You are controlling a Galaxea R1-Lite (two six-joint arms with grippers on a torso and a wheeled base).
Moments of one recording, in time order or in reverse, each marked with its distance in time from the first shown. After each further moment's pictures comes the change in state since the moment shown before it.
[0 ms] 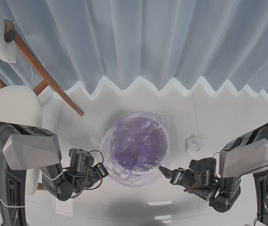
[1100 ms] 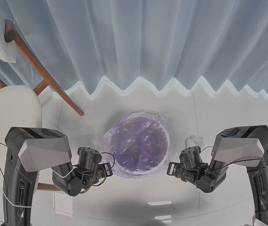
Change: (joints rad) left arm -0.003 0.110 -0.167 0.059 0.090 0.319; right arm -0.112 0.108 -0.422 0.550 -0.020 -0.096
